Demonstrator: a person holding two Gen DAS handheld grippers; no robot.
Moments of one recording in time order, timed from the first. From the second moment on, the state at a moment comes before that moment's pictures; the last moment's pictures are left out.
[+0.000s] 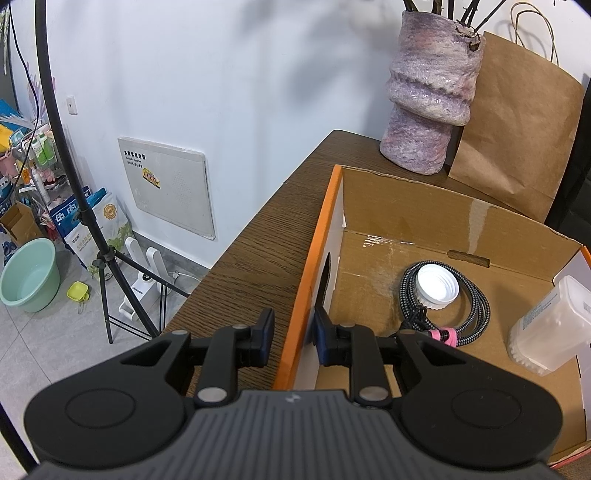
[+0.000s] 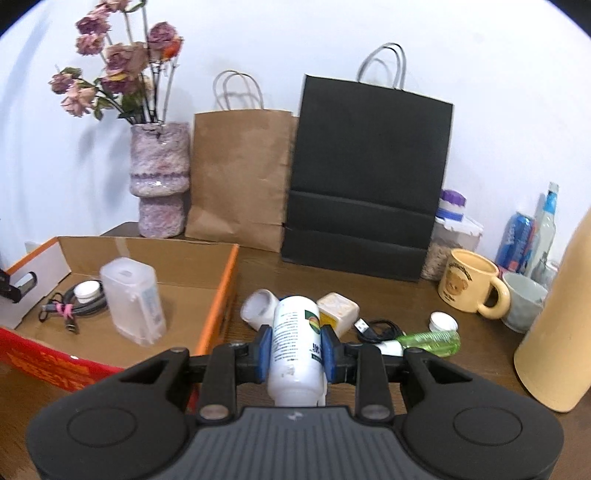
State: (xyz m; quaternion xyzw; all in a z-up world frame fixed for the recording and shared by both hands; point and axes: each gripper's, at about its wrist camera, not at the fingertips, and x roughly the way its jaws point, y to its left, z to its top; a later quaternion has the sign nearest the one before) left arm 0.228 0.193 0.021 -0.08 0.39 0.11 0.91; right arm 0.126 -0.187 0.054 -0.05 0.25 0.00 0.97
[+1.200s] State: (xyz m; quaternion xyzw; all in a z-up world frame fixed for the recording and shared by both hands) left arm 0.229 0.191 0.022 -0.08 0.39 0.11 0.91; right arm 0.226 0.025 0.059 -0.09 0.26 0.20 0.94
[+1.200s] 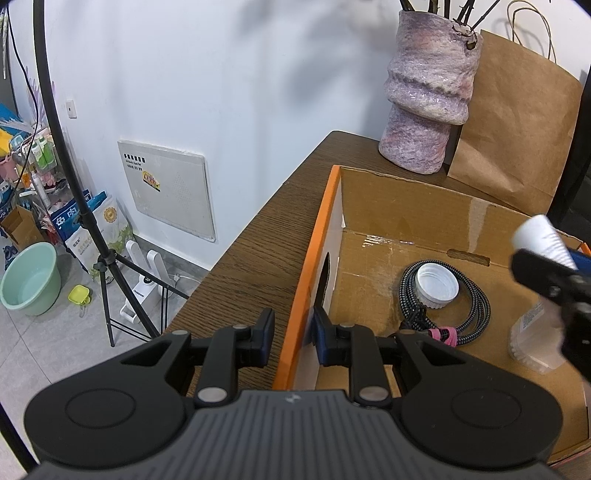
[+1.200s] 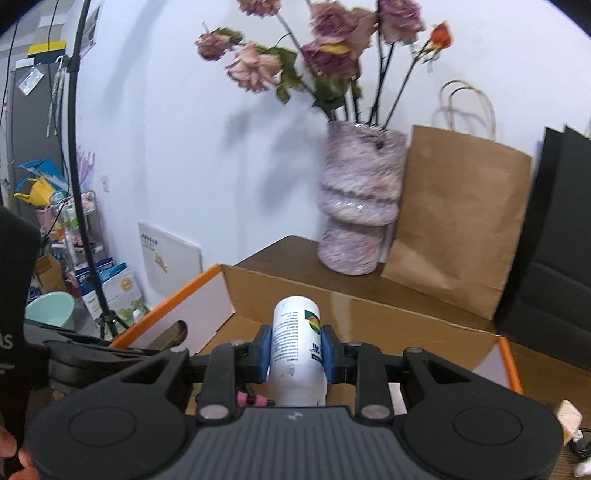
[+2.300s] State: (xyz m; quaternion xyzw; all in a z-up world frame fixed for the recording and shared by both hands) left arm 0.230 0.188 0.022 -0.07 0.39 0.11 0.91; right arm 0.243 0.023 0.047 -0.08 0.27 0.20 0.94
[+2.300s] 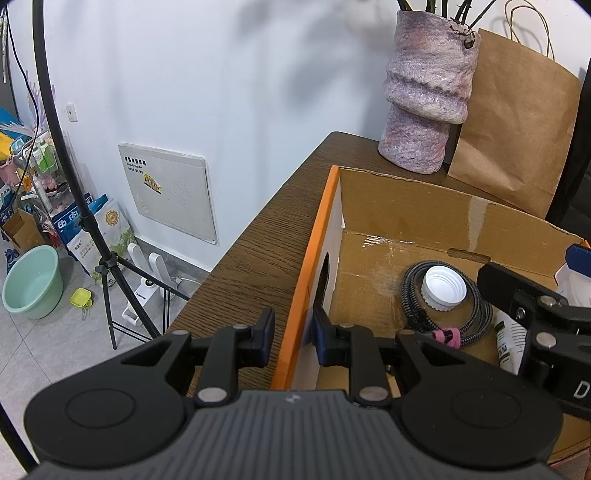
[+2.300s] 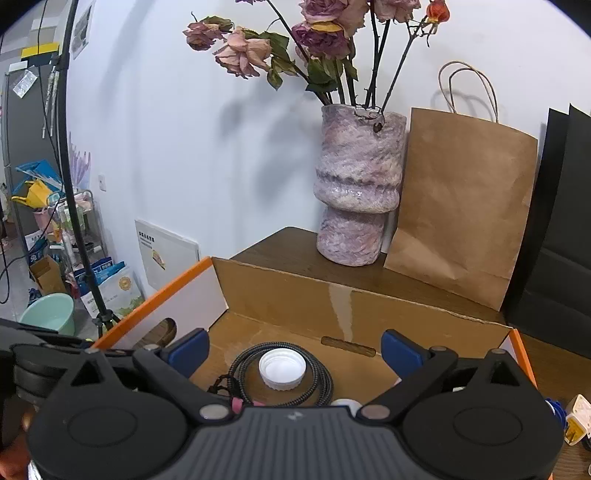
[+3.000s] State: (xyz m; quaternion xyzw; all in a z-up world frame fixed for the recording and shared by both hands) left arm 0.231 0.186 0.022 -0.07 0.39 0.11 0.91; right arm 0.235 -0.024 0.054 -0.07 0.26 0.16 0.95
